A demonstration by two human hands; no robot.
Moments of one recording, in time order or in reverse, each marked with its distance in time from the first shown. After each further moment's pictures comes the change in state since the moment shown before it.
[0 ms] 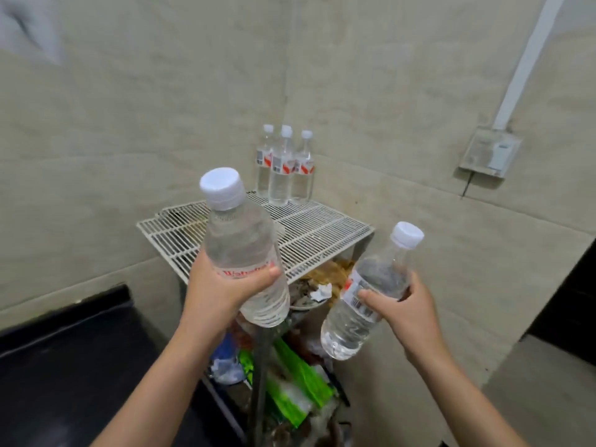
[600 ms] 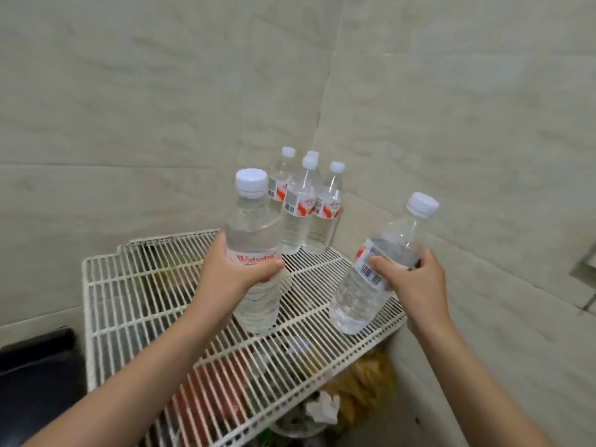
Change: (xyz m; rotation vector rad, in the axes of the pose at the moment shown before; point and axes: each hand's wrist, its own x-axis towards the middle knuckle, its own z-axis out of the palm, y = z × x) left_hand 0.209 -0.087 0.053 0.062 0.120 -0.104; right_hand 0.270 0.014 0.062 -0.057 0.007 -0.076
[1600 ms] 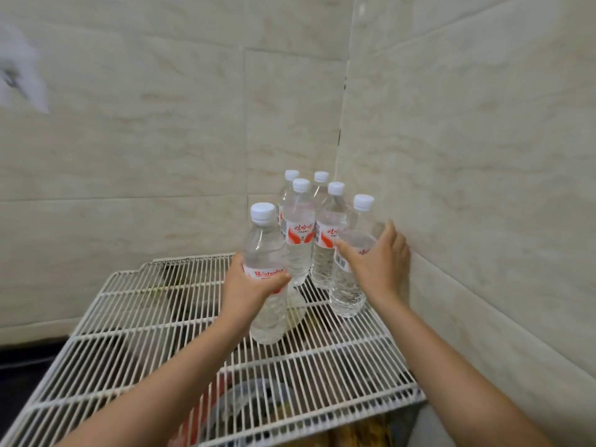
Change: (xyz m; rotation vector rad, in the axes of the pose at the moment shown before) left_hand 0.065 -0.049 0.120 0.267 0.341 0.010; right_hand 0.163 0.048 0.041 -0.300 -0.217 -0.251
